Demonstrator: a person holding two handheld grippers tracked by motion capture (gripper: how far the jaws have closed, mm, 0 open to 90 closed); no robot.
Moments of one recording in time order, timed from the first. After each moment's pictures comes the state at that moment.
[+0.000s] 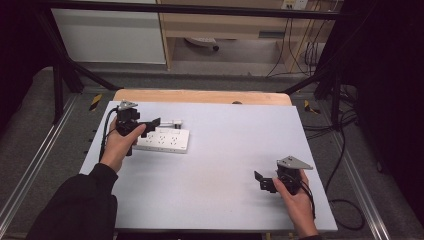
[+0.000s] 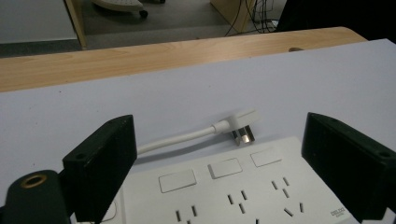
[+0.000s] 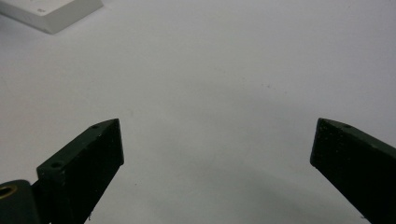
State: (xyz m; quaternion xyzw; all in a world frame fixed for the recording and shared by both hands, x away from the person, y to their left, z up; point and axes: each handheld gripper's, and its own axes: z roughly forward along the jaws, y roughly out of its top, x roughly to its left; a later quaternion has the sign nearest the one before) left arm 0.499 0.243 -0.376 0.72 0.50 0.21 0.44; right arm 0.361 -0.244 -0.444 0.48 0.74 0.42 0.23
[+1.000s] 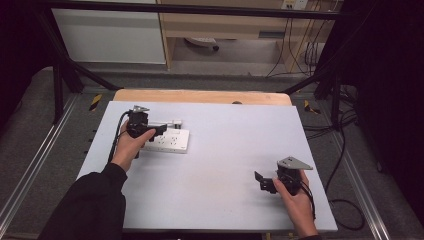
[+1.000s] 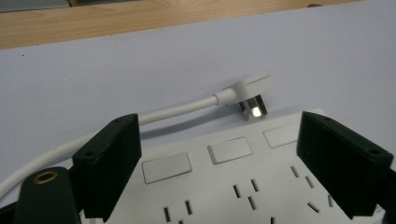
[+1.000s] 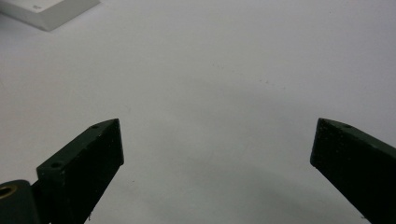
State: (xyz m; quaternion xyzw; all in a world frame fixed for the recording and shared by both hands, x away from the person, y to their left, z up) left arm 0.517 0.225 -0.410 0.75 0.51 0.20 0.38; right arm 0.360 -0.244 -0.446 0.48 0.74 0.42 0.22
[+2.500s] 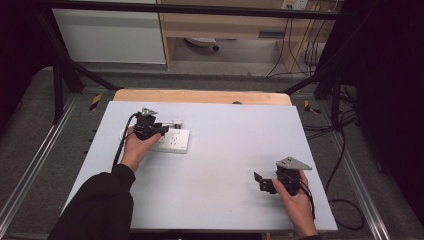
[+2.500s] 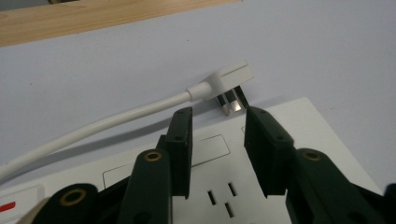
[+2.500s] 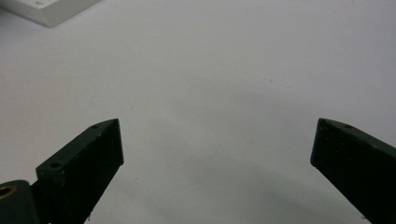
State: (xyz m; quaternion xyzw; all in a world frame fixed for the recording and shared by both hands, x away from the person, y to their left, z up) left arm 0.517 0.208 -0.418 0.76 0.48 0.19 0.39; right arm 0.360 -0.243 -0.446 0.48 0.74 0.42 0.22
